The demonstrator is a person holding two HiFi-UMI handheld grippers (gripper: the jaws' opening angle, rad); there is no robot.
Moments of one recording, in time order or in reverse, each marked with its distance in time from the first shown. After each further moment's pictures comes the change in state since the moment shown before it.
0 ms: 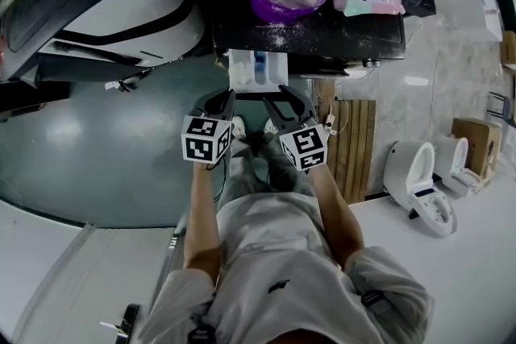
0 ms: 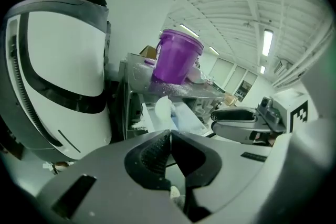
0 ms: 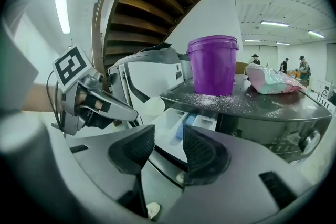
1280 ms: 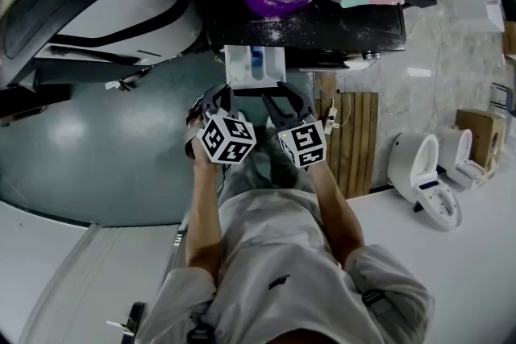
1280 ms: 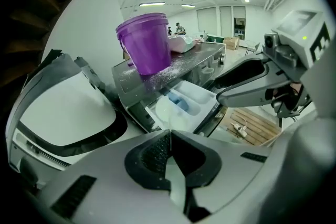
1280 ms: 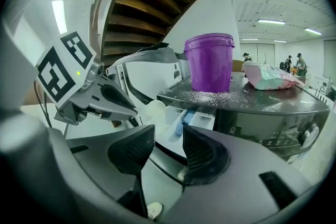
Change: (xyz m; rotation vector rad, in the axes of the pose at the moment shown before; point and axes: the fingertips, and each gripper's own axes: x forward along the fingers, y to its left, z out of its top) left arm 0.006 -0.002 -0.005 0.542 0.248 0.292; right arm -0.003 -0.003 -0.007 0.029 0.002 -0.009
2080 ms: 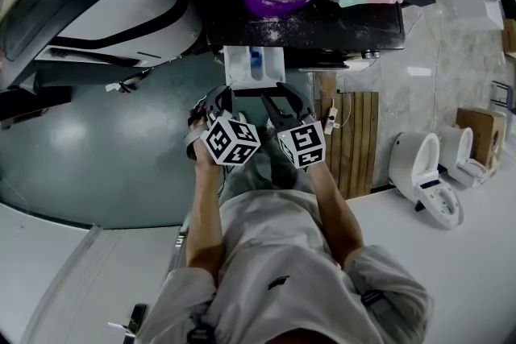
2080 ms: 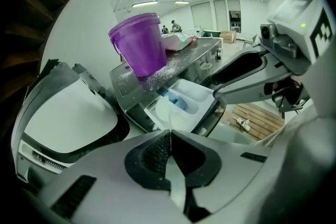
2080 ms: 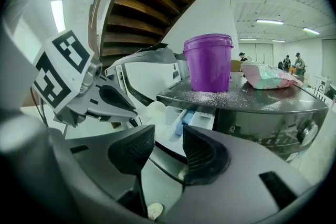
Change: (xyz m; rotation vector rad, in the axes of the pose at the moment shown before) left arm -0.002 -0.004 0.001 0.077 0.020 0.031; right arm -0.001 0.001 0.000 0.009 -0.005 -0.011
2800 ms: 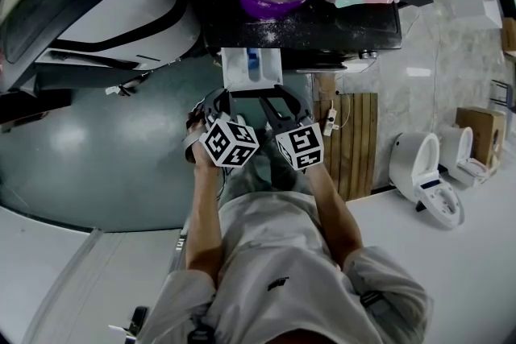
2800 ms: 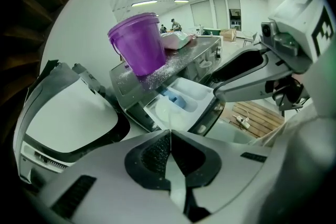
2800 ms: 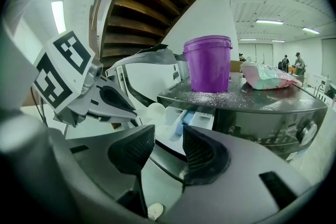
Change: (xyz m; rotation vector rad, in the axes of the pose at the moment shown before) left arm -0.002 -0.002 -0.002 0.003 0.013 0.005; right arm -0.004 0.001 0.000 0.006 -0.009 0.002
